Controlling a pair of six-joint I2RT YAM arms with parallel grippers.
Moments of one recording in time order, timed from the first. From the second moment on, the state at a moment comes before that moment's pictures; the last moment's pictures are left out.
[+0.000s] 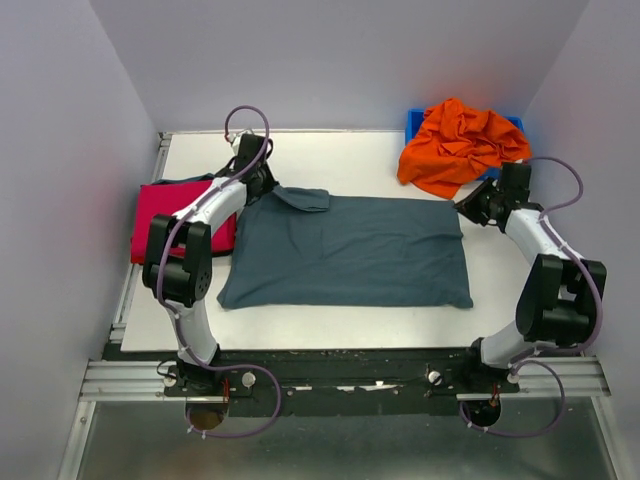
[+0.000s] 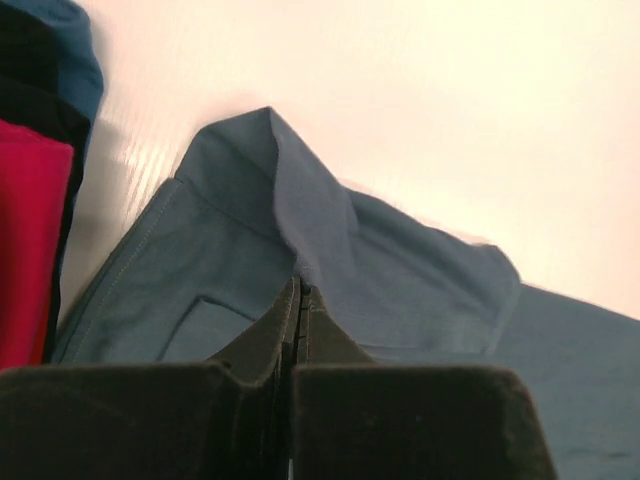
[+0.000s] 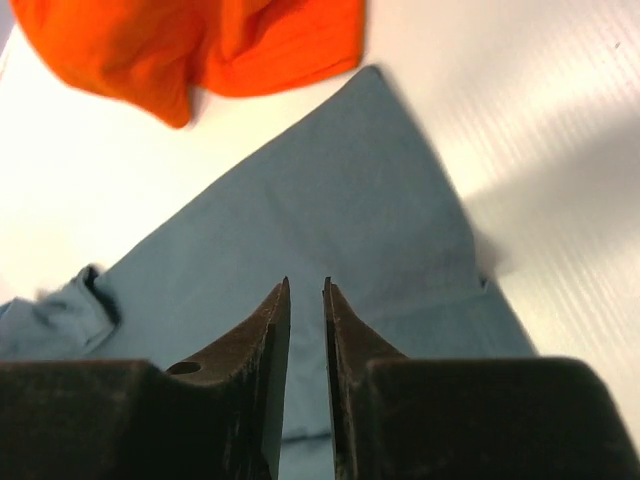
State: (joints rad) left arm -0.25 1.89 1.40 -0.28 -0.16 -0.60; right arm -0.16 1.51 1.00 -0.24 -0.20 0.65
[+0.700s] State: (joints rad) left arm -0.25 1.80 1.46 -0.24 -0.11 -0.59; right arm -0.15 1.98 1.42 -0.41 -0.06 0.63
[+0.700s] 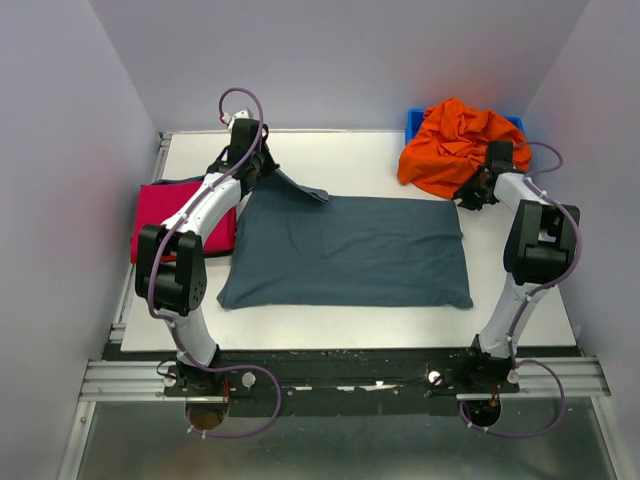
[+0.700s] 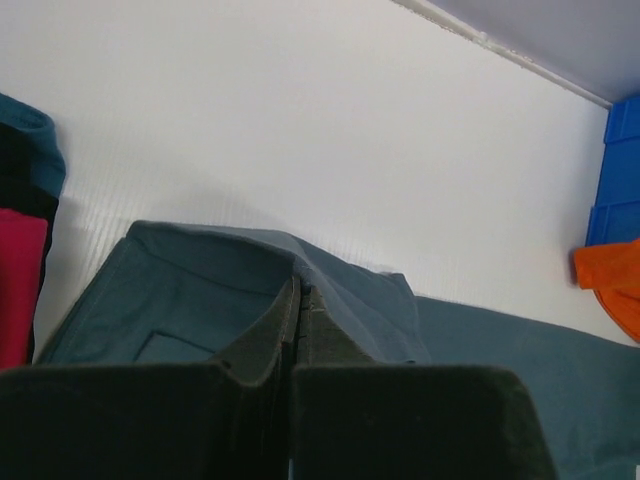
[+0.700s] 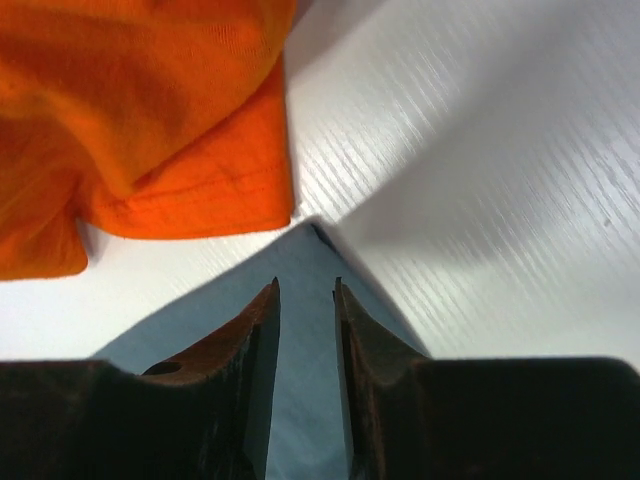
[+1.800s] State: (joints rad) left arm -0.23 1.79 1.45 -0.20 -0.03 -0.57; right arm -0.13 2.20 1.71 -0.65 -0.04 0.59
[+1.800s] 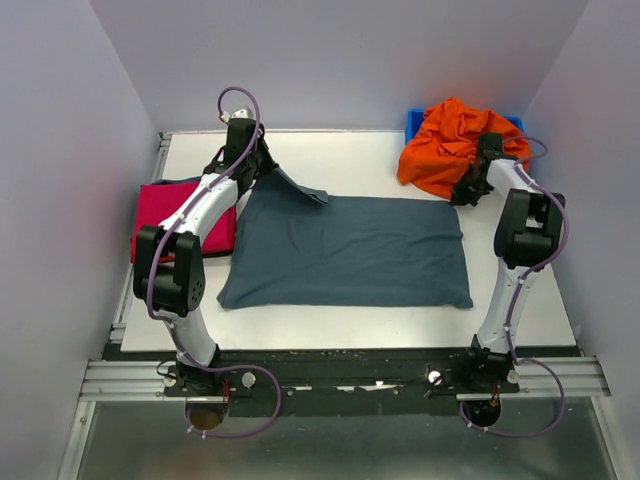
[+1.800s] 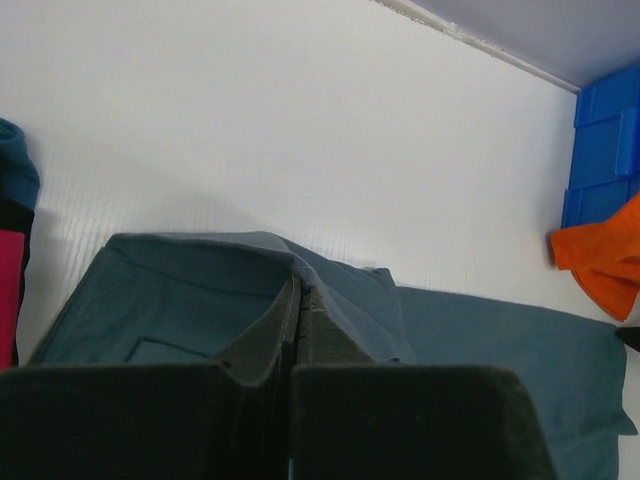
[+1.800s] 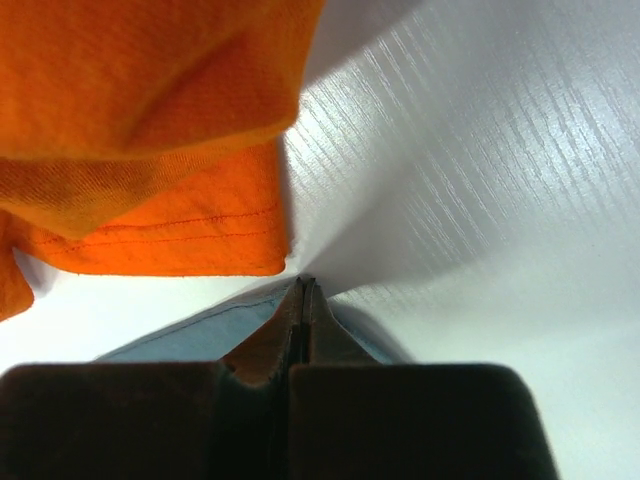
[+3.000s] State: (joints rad) left arm -0.27 1.58 1.51 -0.37 -0.12 -0.55; right arm -0.12 1.90 1.47 -0.57 -0.01 0.58
